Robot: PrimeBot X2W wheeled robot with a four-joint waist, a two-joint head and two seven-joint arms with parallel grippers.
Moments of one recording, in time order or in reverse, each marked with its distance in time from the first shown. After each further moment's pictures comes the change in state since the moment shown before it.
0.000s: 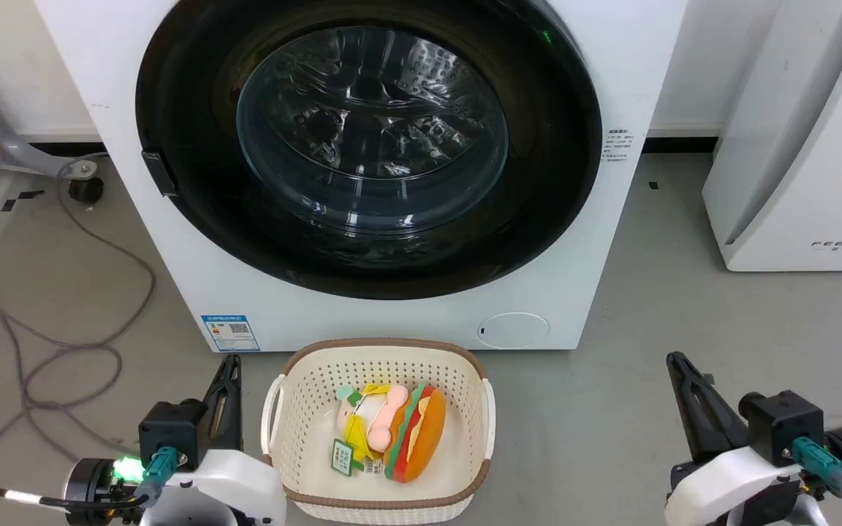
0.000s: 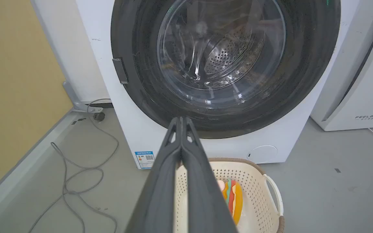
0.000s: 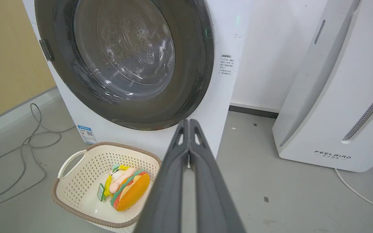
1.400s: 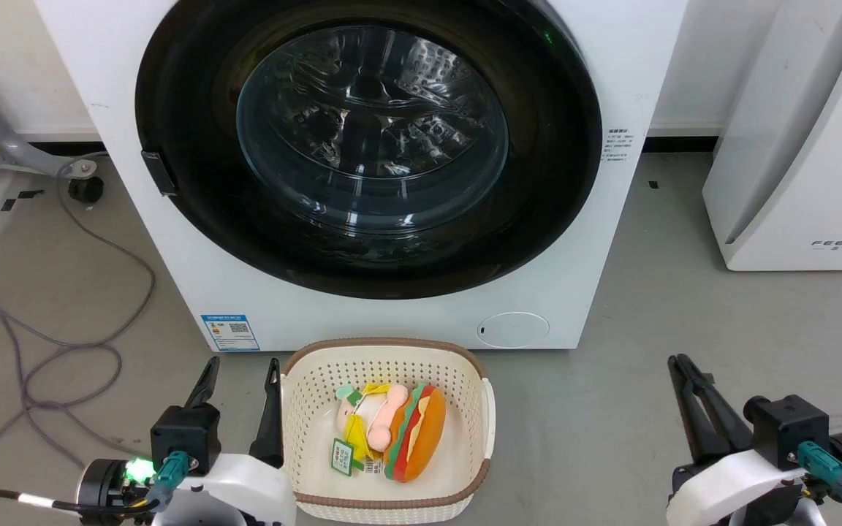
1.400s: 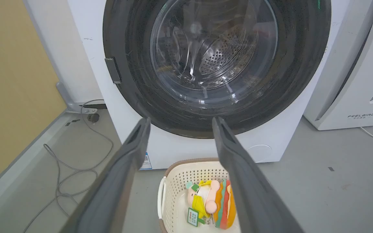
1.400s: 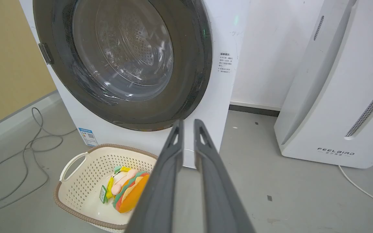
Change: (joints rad) left arm -0.001 0.000 -0.023 0.020 -0.007 0.002 -0.028; right arm 0.000 0.000 -0.006 0.023 0.019 -0.002 -0.023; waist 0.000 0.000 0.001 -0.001
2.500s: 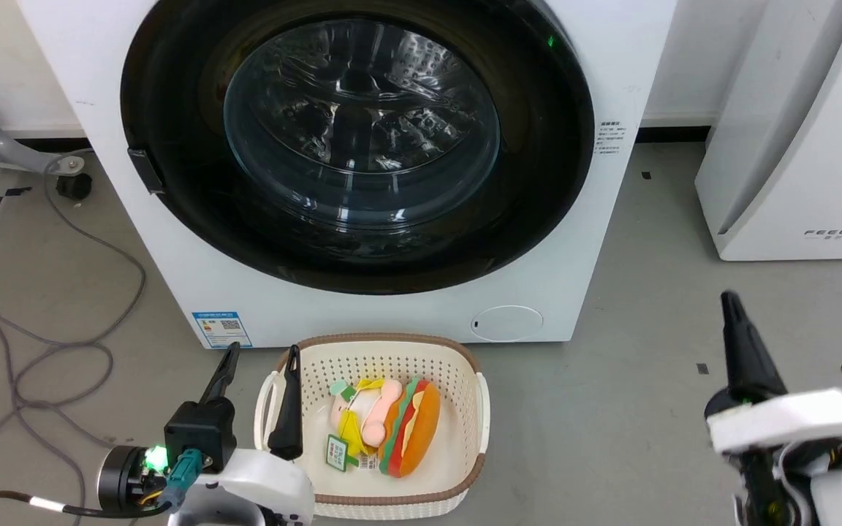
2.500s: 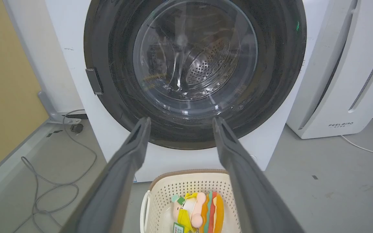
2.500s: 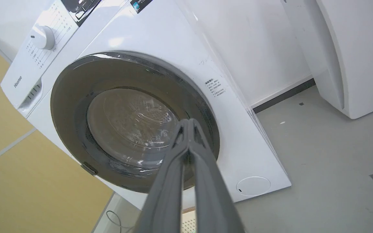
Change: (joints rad) left arm -0.026 0.000 -0.050 0.023 -0.038 0.010 -0.063; right arm -0.134 0.000 -0.045 0.117 0.648 0.000 -0.060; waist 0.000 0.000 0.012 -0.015
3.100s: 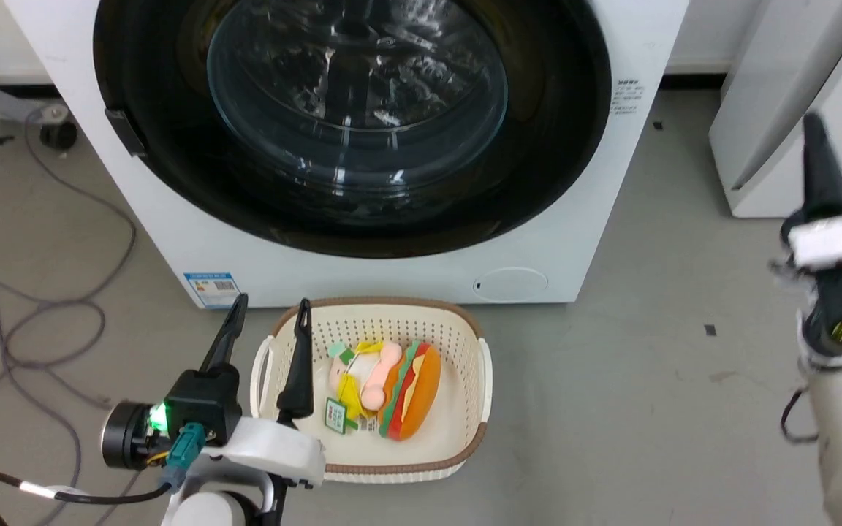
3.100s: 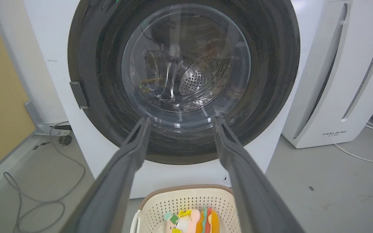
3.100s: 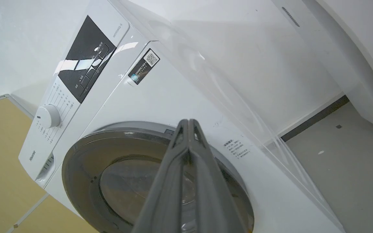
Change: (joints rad) left arm -0.068 0.000 -0.027 -0.027 -0.007 0.000 -0.041; right arm -0.441 -0.124 -0.007 0.277 0.302 0.000 -0.022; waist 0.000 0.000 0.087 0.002
